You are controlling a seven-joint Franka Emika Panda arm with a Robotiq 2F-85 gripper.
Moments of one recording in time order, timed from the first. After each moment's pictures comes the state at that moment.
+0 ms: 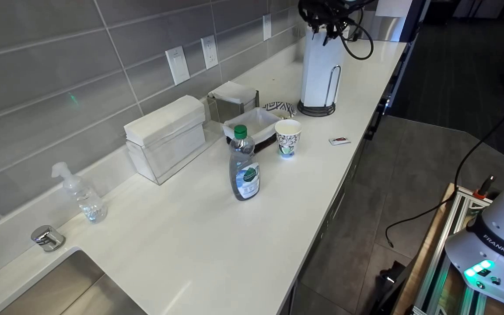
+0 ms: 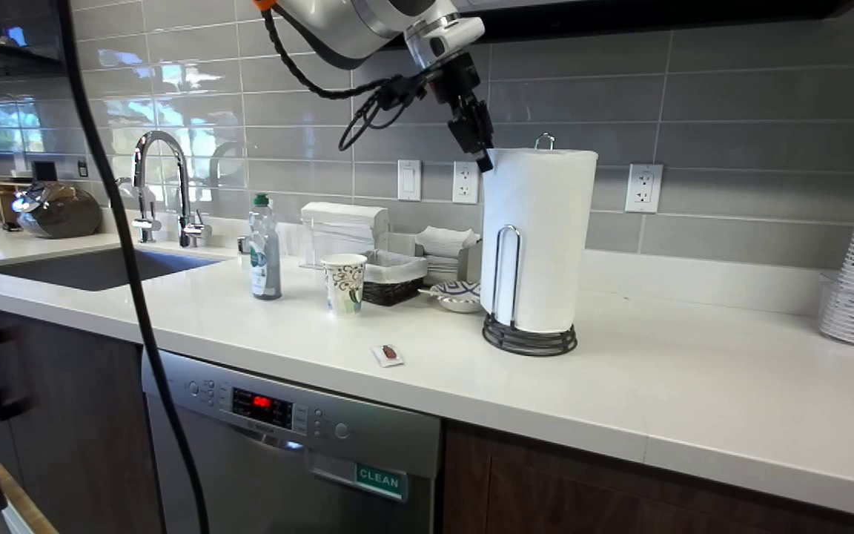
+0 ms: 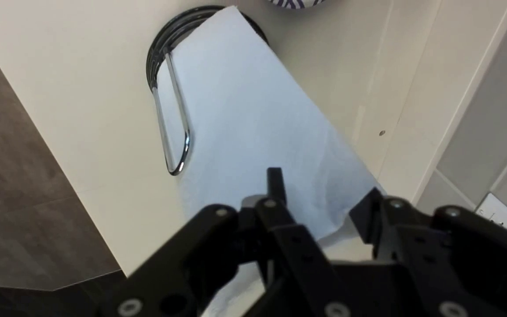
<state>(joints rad) -0.17 -0.04 -0.06 -1.95 -0.35 2.36 1.42</state>
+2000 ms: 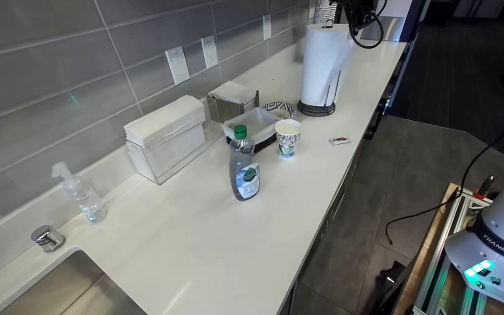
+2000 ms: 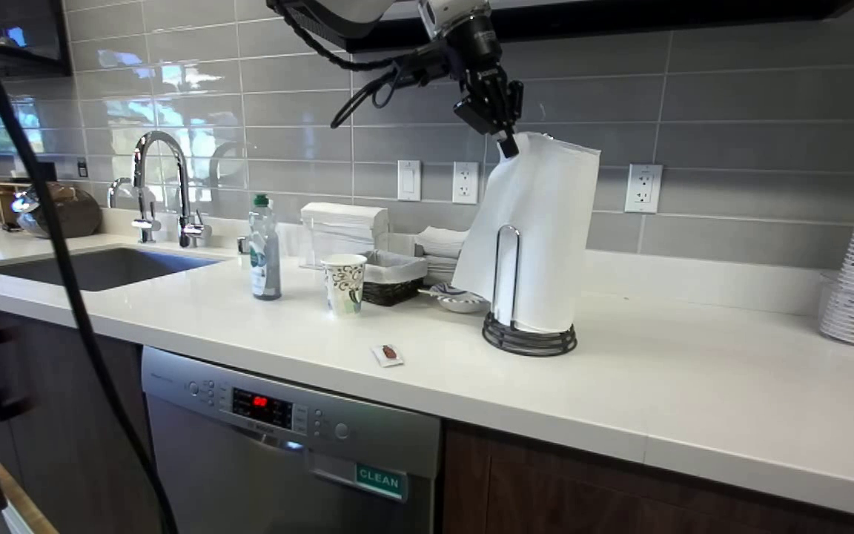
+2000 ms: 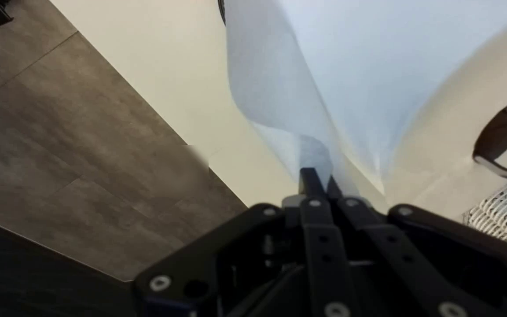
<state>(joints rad) -0.22 -0.14 -0.11 -1.98 -0.43 2.15 1.77</state>
